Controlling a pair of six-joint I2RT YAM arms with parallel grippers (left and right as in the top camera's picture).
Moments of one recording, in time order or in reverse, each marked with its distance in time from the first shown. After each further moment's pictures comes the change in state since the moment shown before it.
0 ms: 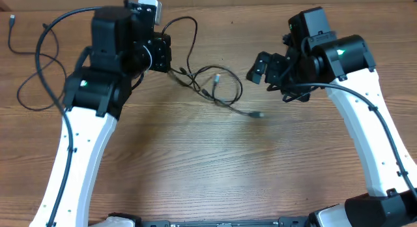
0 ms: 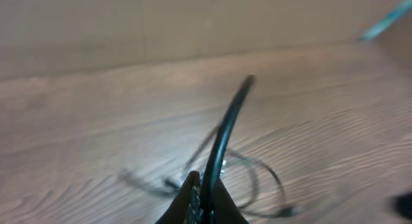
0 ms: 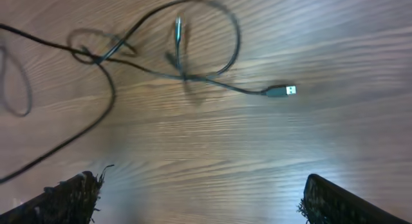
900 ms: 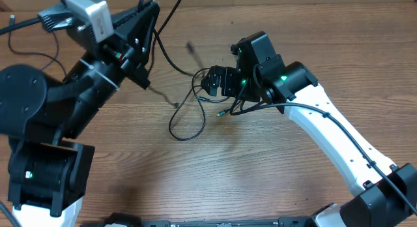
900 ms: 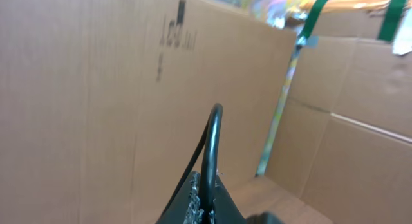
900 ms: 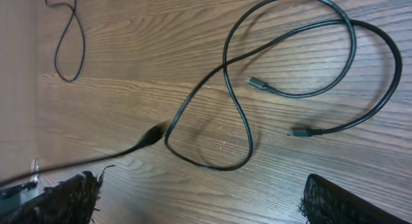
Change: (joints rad) left arm 0.000 -0.344 0.005 0.432 0.204 -0.132; right arm 0.231 0.007 -0.276 0.521 -0.048 0.045
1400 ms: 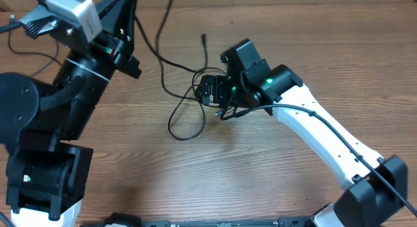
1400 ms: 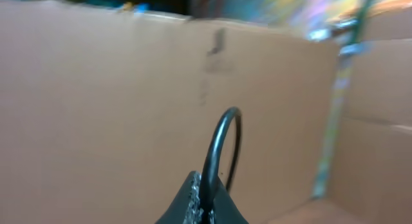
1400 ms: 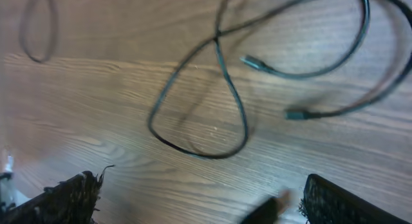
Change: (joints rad) left arm 0.000 -0.005 0.005 0.000 -0.224 0.153; right arm 0.054 0.059 0.000 -0.039 0.039 0.000
